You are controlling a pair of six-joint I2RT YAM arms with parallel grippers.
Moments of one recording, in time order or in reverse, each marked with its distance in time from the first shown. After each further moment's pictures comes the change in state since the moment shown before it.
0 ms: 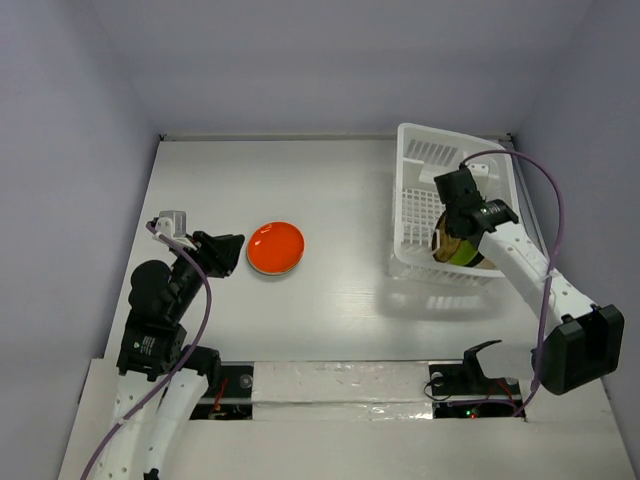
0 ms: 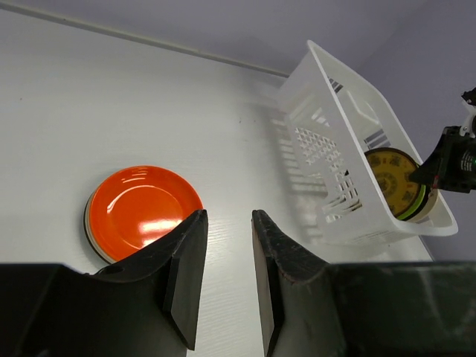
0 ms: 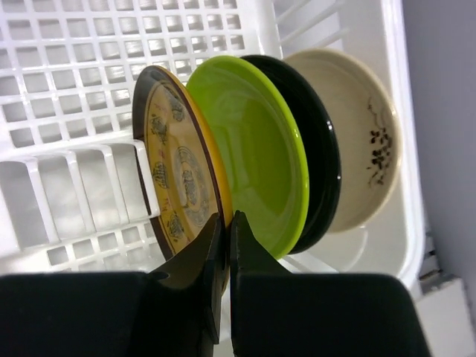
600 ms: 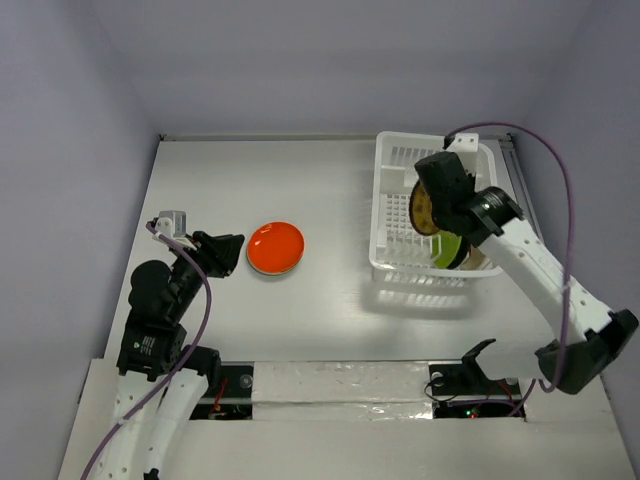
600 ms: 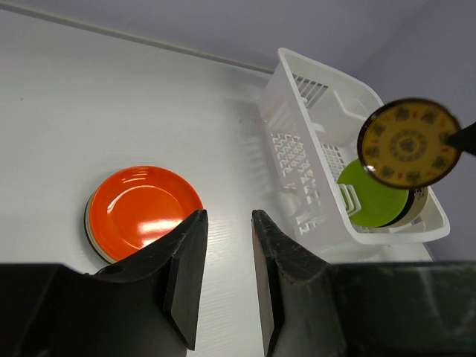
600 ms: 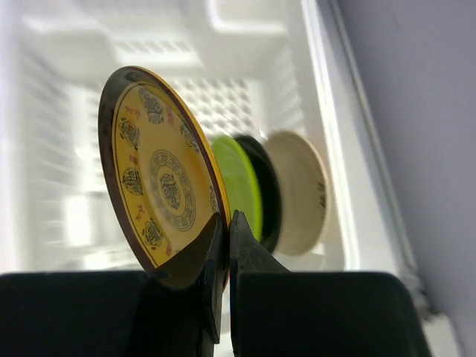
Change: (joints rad) left arm 0.000 -0.001 0.000 0.000 -0.002 0.000; right arm 0.229 0.026 0.285 -0.158 0.197 0.020
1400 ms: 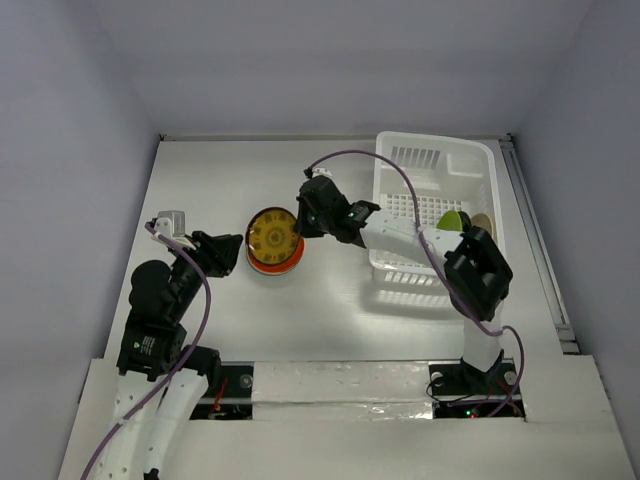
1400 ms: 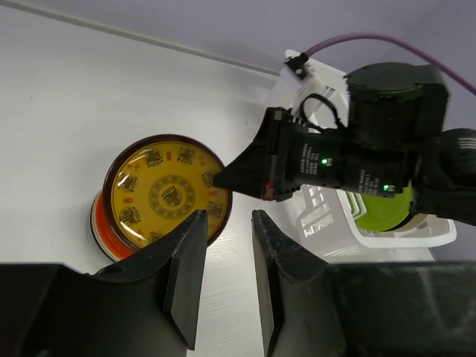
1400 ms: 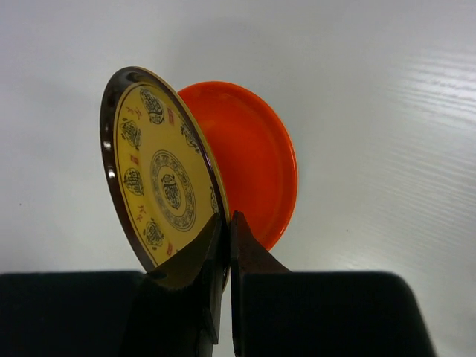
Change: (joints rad) left arm 0.000 0.000 0.000 -0.007 -0.022 0.000; right arm 0.301 0.592 0.106 0.683 -0.675 0.255
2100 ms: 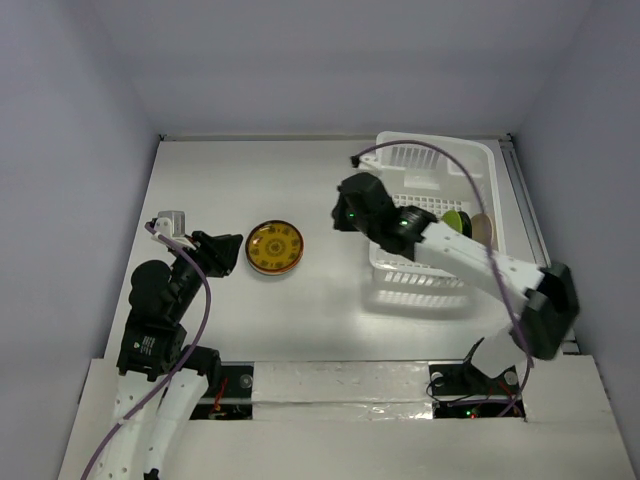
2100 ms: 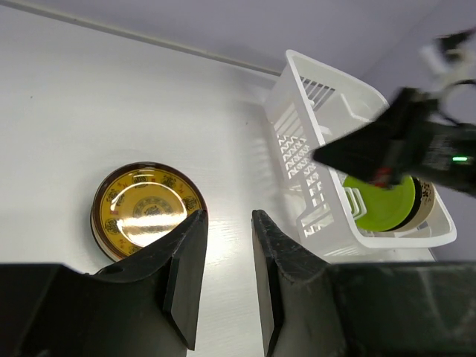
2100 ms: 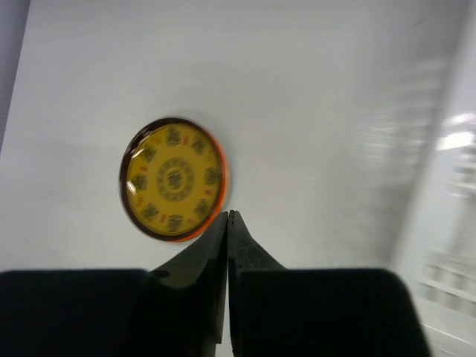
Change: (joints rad) left arm 0.001 0.000 0.000 0.000 0.000 0.000; right arm -0.007 -0.315 -0.167 -0.071 0.201 -0.012
